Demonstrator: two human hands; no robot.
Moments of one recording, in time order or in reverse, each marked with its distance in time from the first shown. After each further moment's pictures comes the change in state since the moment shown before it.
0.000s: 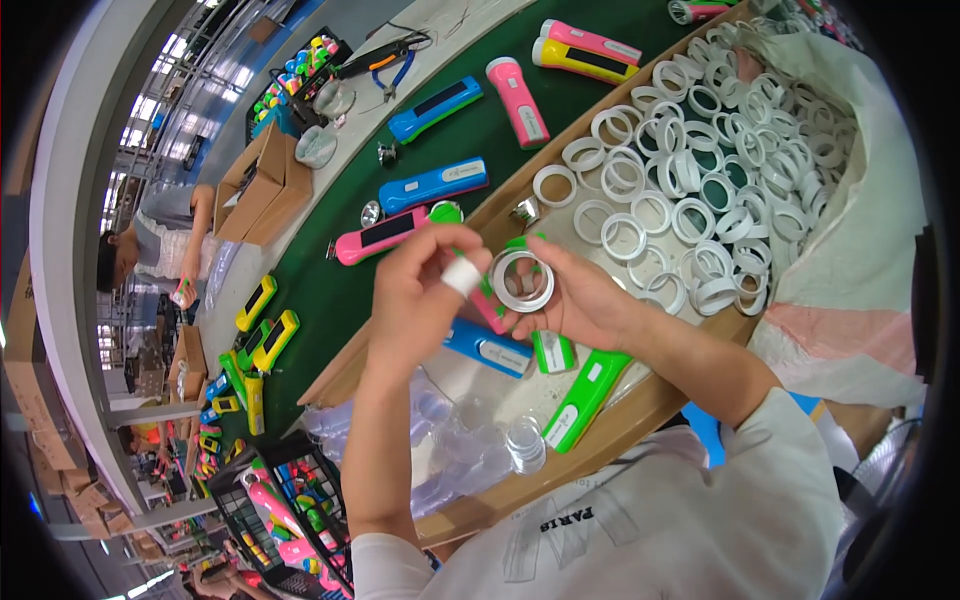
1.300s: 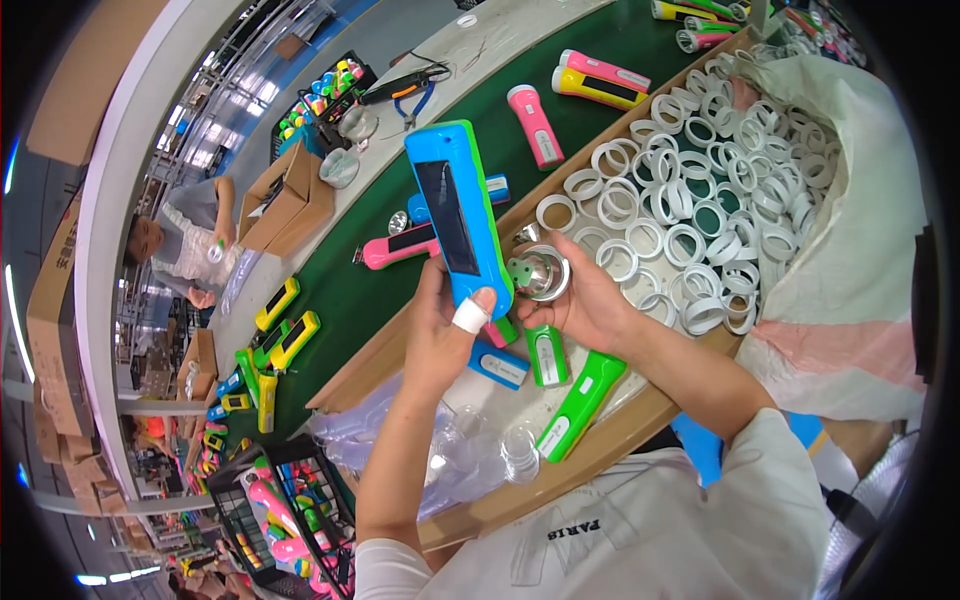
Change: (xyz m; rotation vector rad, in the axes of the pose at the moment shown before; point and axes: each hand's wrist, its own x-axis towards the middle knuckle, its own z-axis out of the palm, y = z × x) left_hand -0.028 -0.004 0.025 -0.248 0.060 0.063; right_hand -0.002 -0.011 -0.004 0.042 -0.027 -0.150
